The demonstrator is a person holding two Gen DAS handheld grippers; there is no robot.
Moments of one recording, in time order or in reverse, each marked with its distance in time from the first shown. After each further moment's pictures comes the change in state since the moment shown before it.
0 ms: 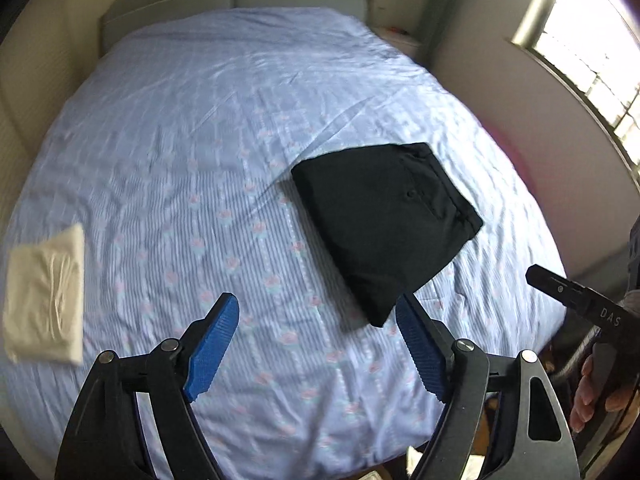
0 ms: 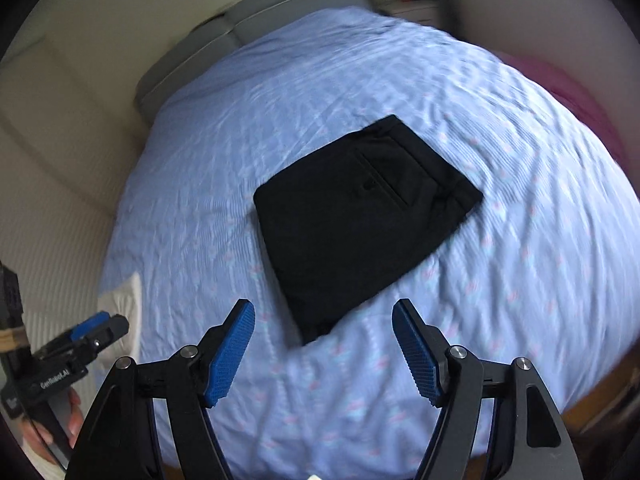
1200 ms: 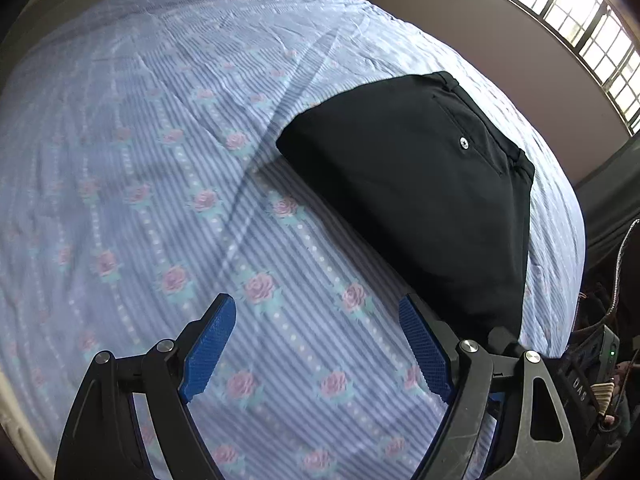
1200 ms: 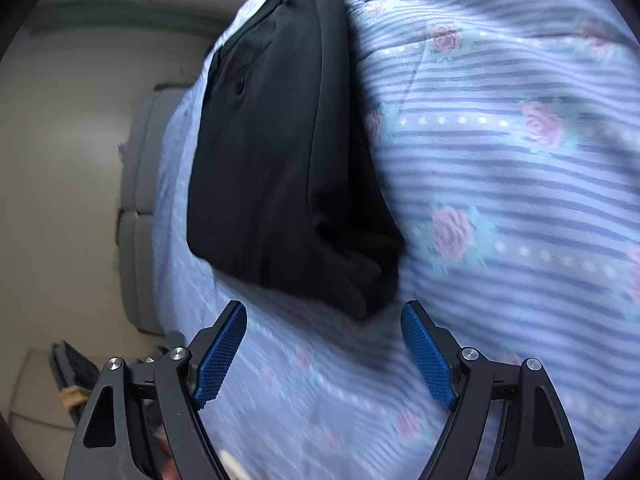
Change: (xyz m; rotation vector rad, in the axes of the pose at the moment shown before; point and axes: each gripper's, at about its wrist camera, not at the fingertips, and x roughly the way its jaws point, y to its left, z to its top) left arm 0.228 0.070 0.055 0.244 0.162 -0.165; right arm 0.224 -0.021 -0.142 0.923 -0.248 0.204
